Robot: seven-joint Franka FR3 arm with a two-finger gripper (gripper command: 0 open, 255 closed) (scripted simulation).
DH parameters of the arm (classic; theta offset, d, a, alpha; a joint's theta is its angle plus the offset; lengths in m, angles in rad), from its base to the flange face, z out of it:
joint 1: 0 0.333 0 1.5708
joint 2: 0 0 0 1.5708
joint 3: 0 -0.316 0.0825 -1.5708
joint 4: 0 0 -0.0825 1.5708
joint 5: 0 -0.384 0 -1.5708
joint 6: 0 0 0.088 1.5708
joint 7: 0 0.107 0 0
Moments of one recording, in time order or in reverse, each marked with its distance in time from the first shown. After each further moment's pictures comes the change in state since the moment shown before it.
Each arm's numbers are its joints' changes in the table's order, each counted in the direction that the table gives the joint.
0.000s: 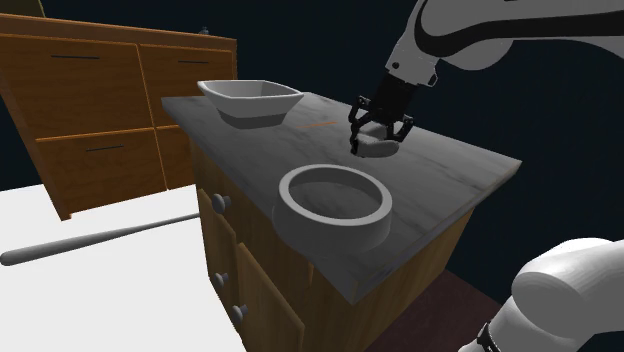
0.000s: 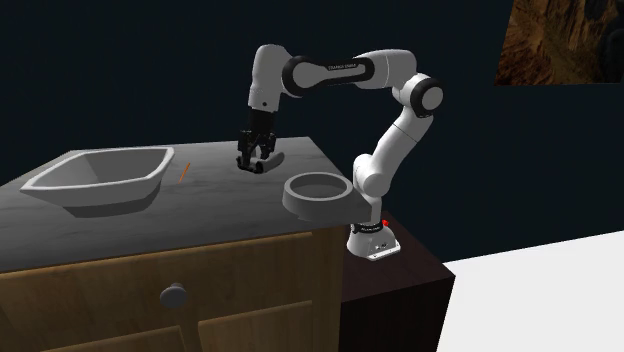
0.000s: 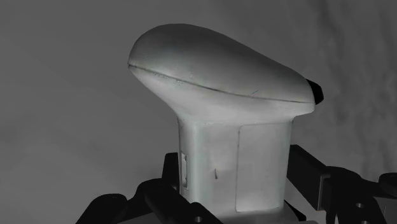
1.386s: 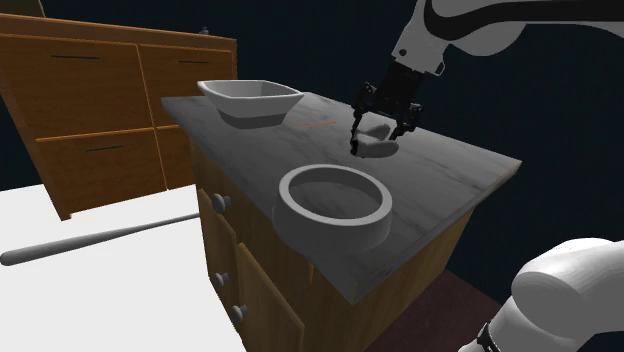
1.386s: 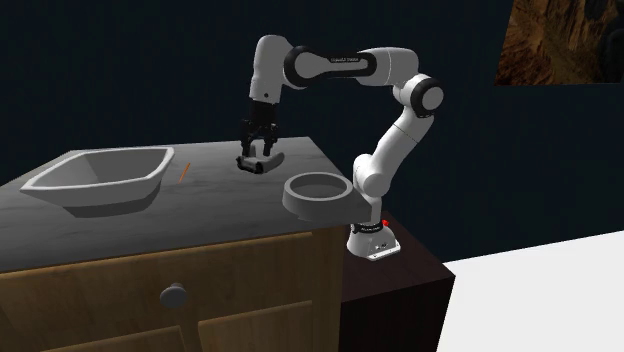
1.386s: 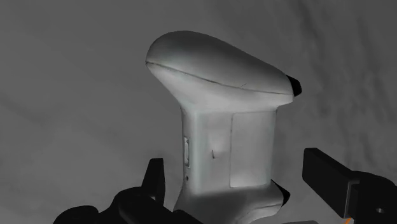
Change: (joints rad) arm -0.003 0.009 0.015 0.052 0.012 -0.065 -0.001
